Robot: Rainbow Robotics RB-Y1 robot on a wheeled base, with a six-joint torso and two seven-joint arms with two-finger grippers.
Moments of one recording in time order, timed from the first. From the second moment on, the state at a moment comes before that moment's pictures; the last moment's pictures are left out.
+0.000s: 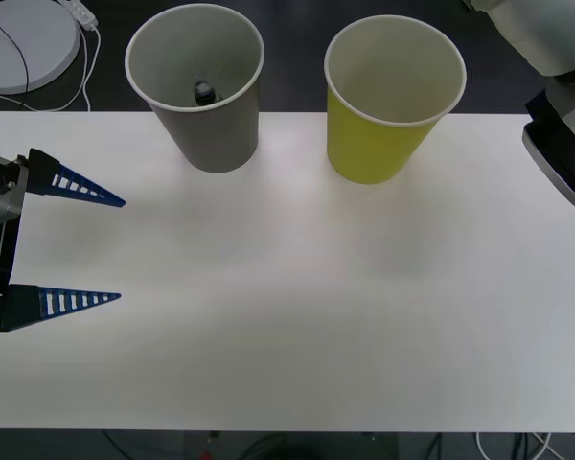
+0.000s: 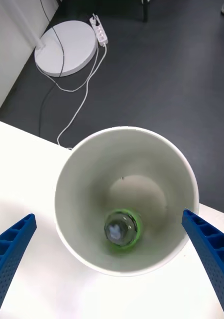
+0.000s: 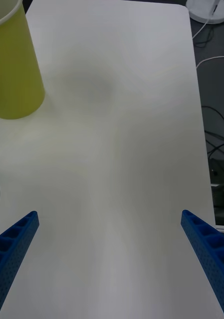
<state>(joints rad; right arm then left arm) -1.55 -0.40 0.65 -1.34 -0.81 1.35 0.92 0.03 1.24 0.19 -2.11 -1.21 -1.19 0.37</state>
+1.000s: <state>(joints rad) -1.41 -0.52 0.65 -1.52 -0.81 1.31 0.97 0.03 1.24 0.19 -2.11 -1.21 -1.19 0.37</state>
